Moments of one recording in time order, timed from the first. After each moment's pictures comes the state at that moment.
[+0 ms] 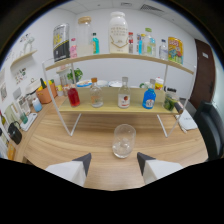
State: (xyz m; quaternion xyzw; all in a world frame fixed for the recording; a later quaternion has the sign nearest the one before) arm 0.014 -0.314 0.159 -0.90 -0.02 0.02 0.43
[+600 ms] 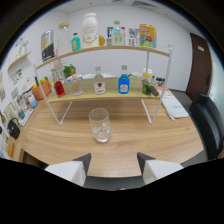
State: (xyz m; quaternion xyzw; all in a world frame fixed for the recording) arm 0.087 -0.368 0.149 -0.92 0.01 0.01 0.40
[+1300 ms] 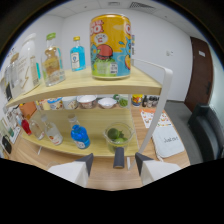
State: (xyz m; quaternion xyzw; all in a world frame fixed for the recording) arm 0.210 -0.185 0.193 -0.90 0.00 0.00 0.44
